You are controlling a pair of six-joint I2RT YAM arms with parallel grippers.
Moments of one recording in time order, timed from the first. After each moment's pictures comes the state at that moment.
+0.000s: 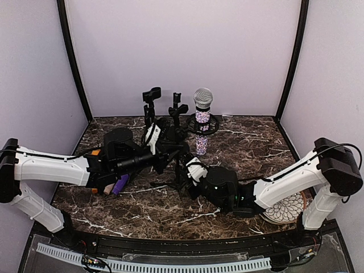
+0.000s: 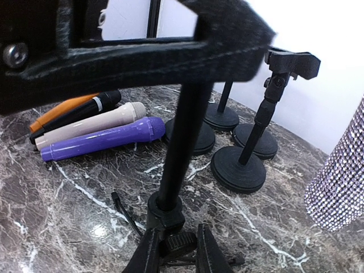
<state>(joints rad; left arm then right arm) -0.98 1.40 0.79 0.47 0.03 -0.03 1.27 1.66 0.74 0.68 0.55 -0.04</state>
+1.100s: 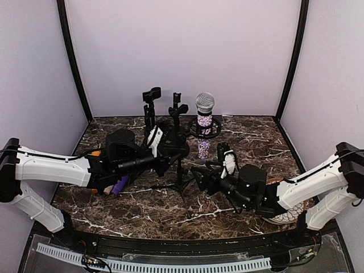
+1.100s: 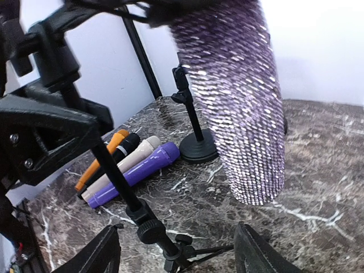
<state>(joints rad) -0.99 1.41 0.79 0.46 0.06 -0.03 1.22 1.44 0.51 0.84 0.47 0.34</state>
